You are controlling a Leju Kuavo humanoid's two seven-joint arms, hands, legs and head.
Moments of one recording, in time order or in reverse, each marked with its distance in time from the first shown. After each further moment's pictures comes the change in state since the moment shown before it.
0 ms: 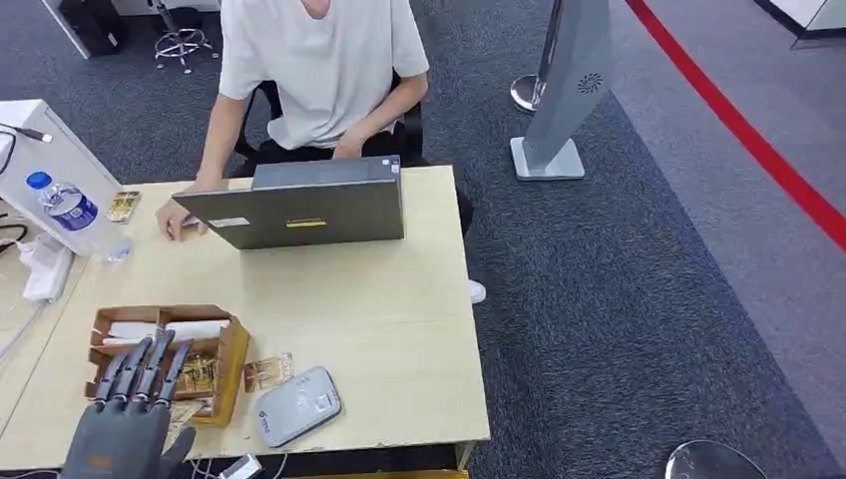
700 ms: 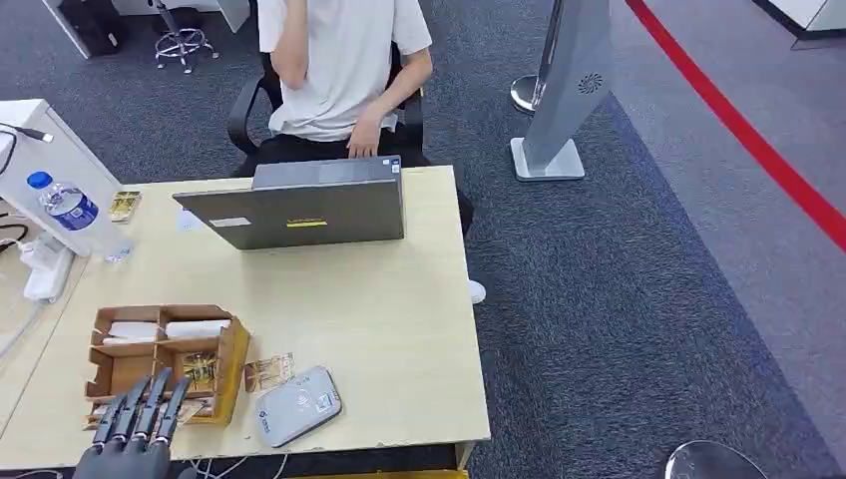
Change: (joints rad) left arm 0.123 -0.004 -0.009 -0.025 0.000 -0.005 0.080; right arm -0.004 0.008 -0.026 -0.001 0.027 -0.016 -0.007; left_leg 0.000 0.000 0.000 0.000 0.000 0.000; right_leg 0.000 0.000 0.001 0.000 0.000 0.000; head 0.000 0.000
